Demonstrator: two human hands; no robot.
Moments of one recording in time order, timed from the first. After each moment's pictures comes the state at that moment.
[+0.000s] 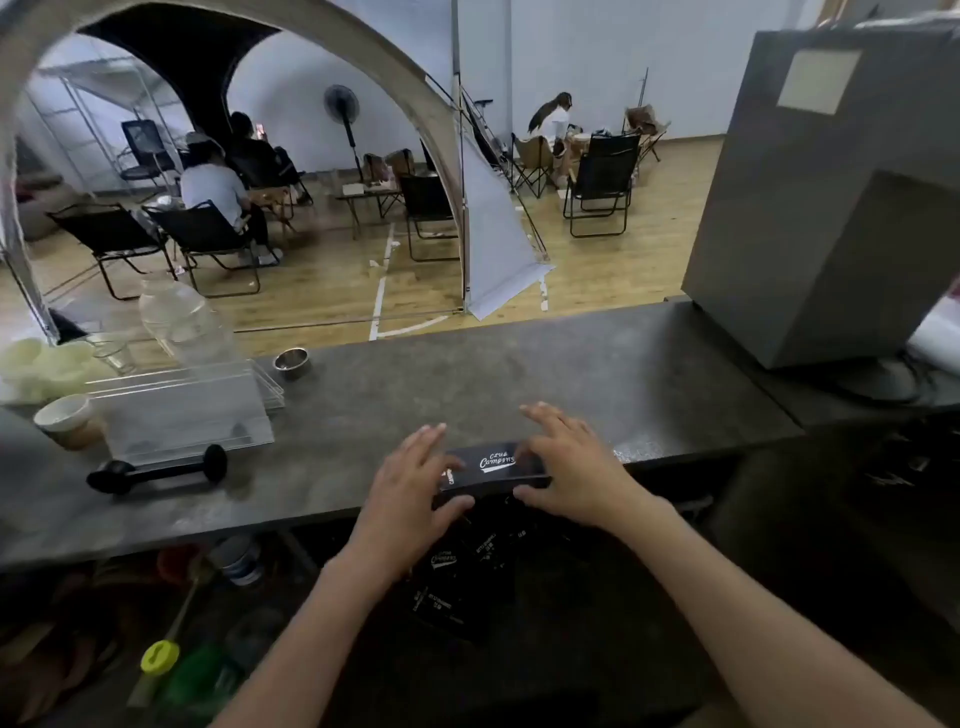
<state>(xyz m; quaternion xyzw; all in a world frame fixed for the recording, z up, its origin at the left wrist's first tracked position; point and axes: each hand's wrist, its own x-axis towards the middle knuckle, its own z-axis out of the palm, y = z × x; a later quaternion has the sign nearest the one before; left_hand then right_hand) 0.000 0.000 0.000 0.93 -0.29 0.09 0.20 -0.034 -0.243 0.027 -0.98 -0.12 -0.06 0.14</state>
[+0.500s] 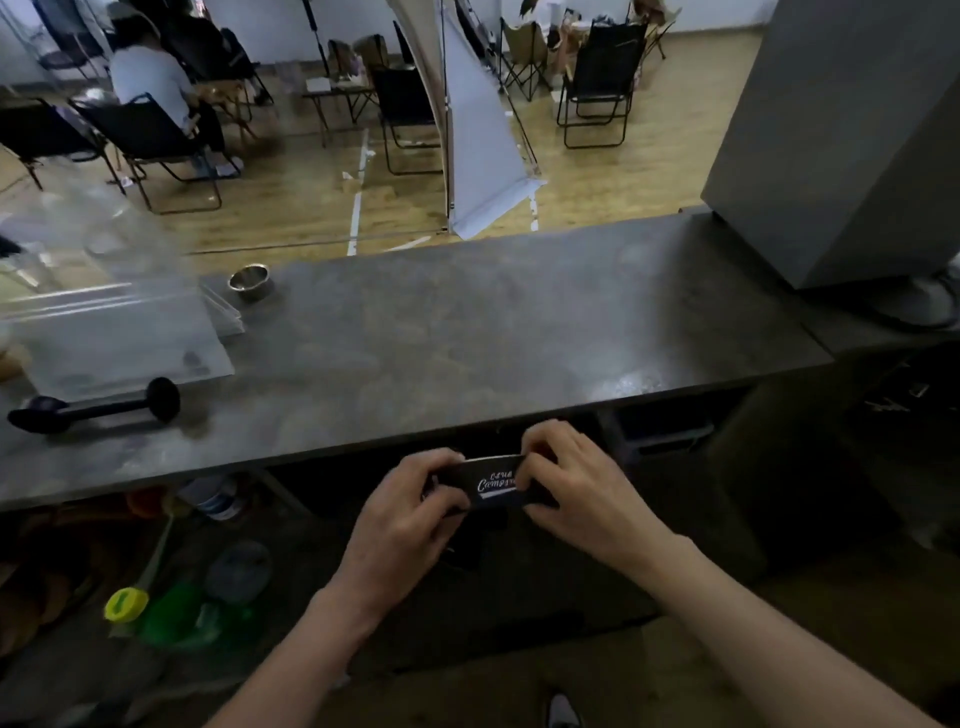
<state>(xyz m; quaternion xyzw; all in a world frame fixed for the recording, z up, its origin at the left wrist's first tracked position) -0.051 0.016 -0.060 0.87 -0.41 0.13 0.25 -0.096 -0.229 -0.035 -0.96 -0.18 -0.10 0.16</state>
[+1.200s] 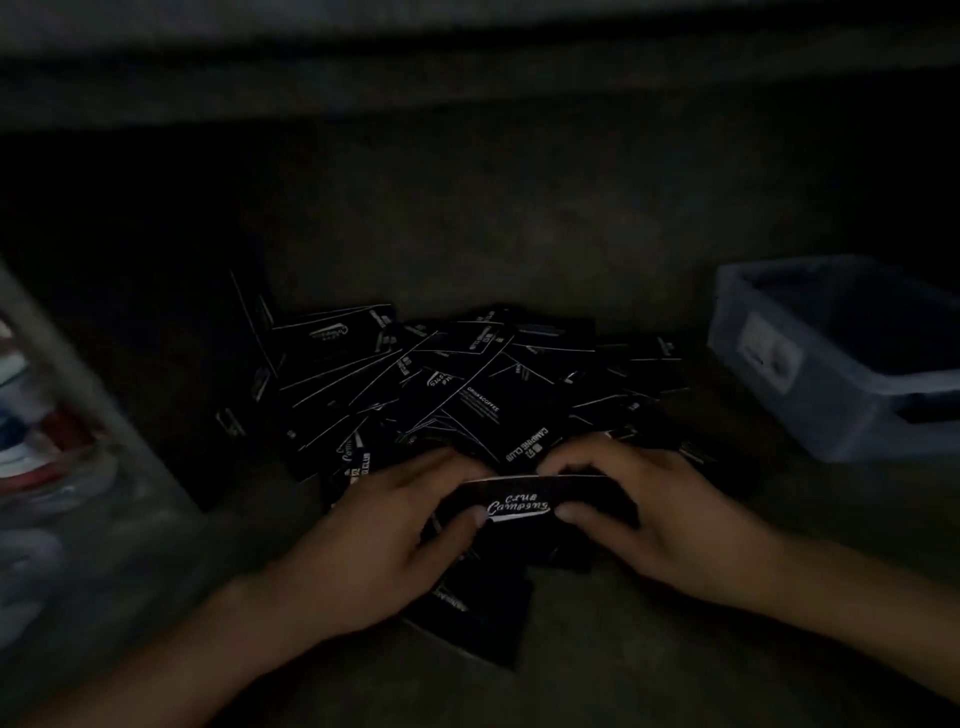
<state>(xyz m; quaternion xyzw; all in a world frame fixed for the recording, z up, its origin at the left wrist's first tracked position) 0.041 0.022 -0.320 0.85 -0.42 0.08 0.29 0.005 -0.239 -0.321 -0.89 -0.29 -0.12 0.33</state>
